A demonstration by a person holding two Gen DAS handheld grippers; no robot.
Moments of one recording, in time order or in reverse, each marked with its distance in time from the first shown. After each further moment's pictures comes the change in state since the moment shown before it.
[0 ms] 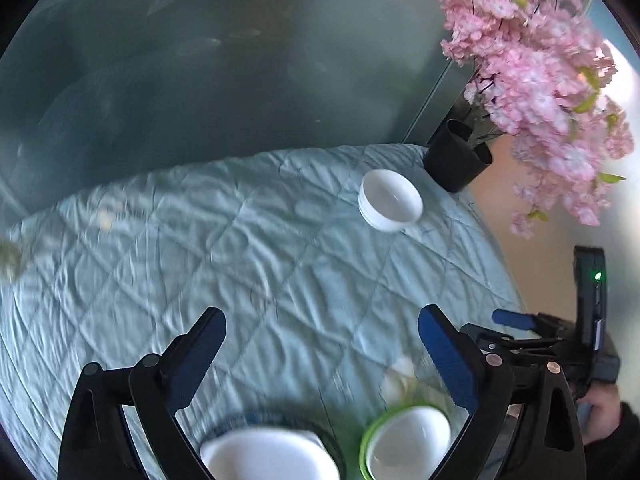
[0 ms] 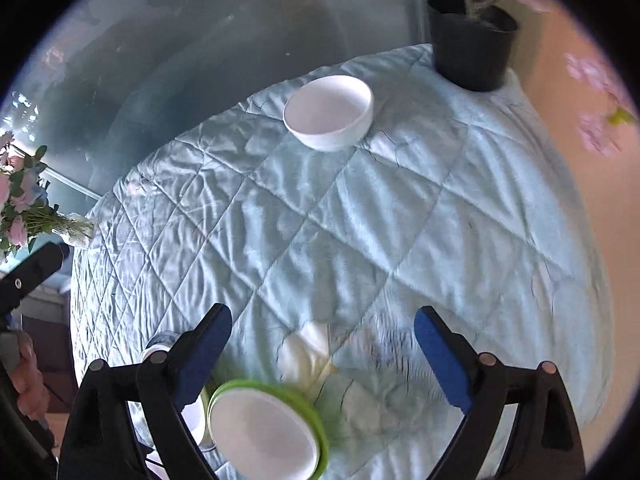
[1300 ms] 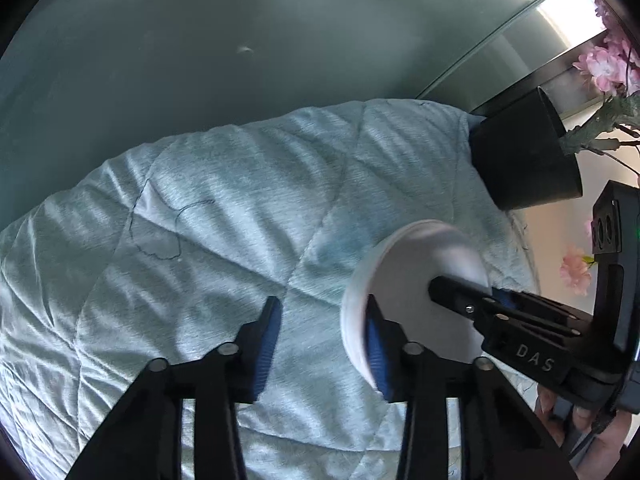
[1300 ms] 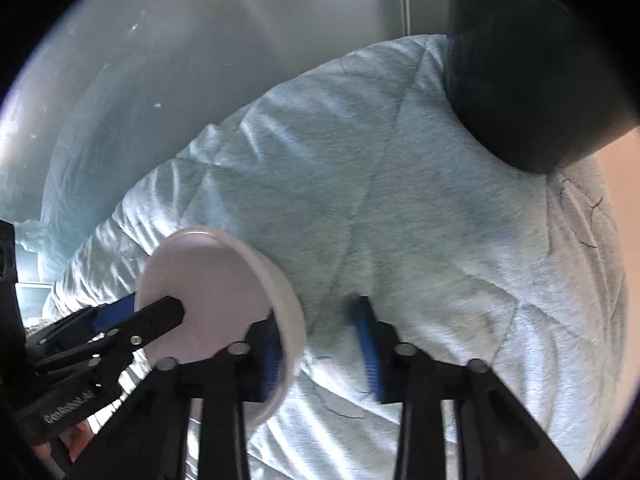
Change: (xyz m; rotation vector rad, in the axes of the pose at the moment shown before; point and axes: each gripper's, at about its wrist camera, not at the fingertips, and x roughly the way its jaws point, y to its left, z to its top) left arm 0.294 -0.026 0.153 -0.010 0.325 -0.134; right arm 0.132 -0.066 0.178 0.157 0.114 -0.060
